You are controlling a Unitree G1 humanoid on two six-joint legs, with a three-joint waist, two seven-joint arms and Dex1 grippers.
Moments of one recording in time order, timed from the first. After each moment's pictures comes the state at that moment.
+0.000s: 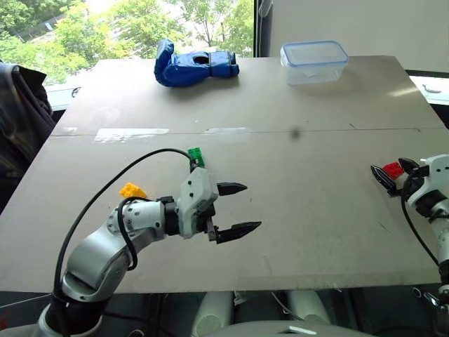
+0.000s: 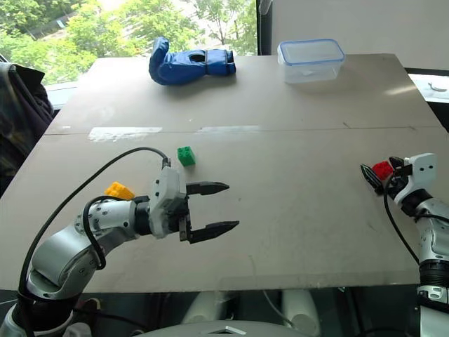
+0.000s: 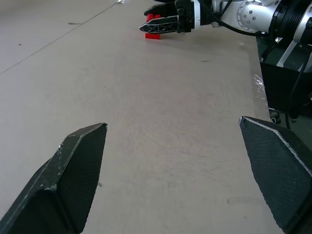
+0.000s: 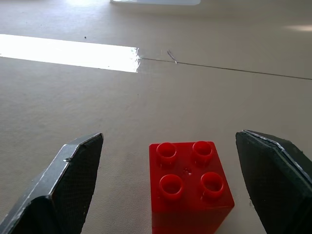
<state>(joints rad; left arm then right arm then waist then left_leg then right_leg) -0.11 0.72 -0.04 -0.66 -0.63 0.62 -0.85 -0.26 -0.62 -0.36 0.45 0.38 0.05 0.71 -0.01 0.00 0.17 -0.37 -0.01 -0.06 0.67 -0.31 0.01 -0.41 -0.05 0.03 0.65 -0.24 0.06</state>
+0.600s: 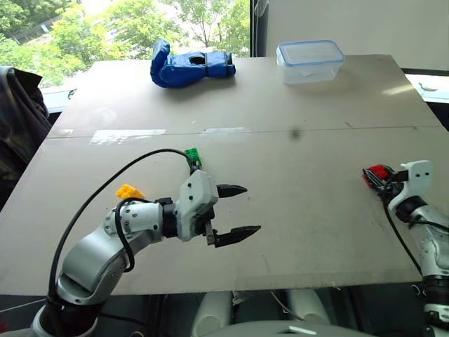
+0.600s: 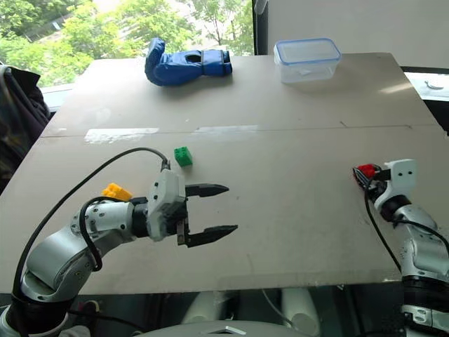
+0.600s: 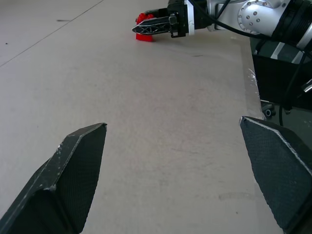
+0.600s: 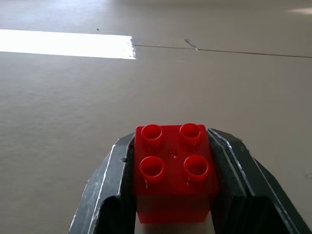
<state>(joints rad) -0.11 0.75 -0.04 -0.68 -0.63 0.62 -0.86 -0.08 -0.41 -0.28 -0.07 0.34 0.29 0.40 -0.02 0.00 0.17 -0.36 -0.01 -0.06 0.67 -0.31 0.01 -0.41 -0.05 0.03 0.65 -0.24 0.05</state>
